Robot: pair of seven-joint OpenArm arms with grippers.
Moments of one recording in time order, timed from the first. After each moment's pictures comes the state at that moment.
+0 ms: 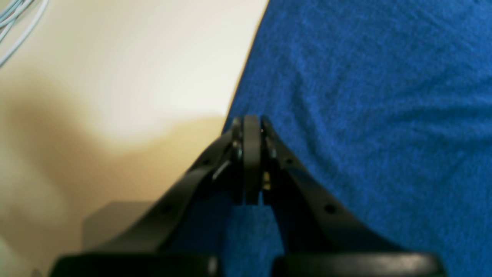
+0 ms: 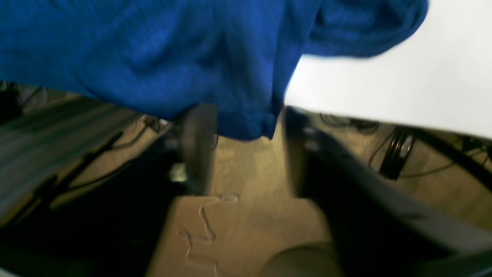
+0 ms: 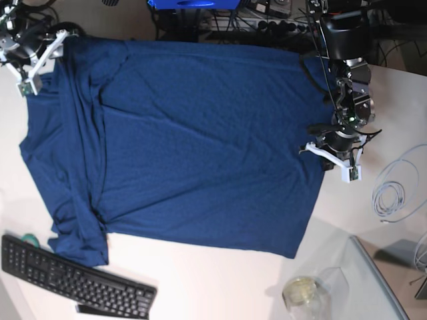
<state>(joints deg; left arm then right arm) -2.6 -9.2 -19.2 59.8 -5.5 -14.8 13.5 -35.6 9.2 24.5 109.9 17.3 25.4 -58.8</state>
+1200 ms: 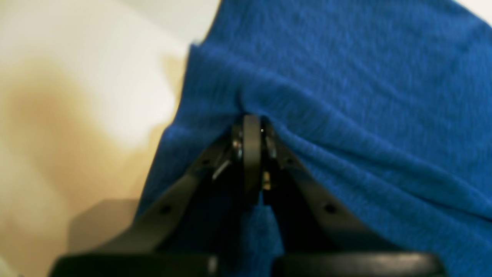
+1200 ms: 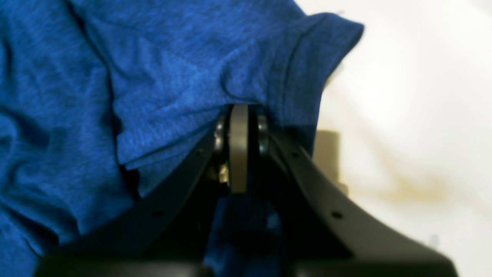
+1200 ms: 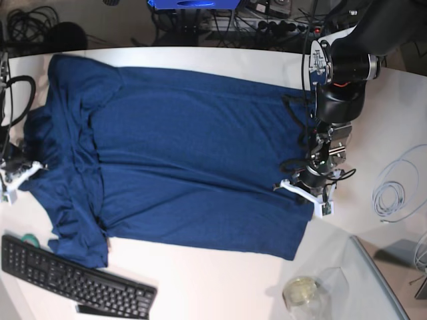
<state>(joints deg) -25.2 -8.9 -8.4 23.0 -5.9 -9.0 -4.5 28.0 27.3 -1.0 14.7 17.2 25.8 -13.2</state>
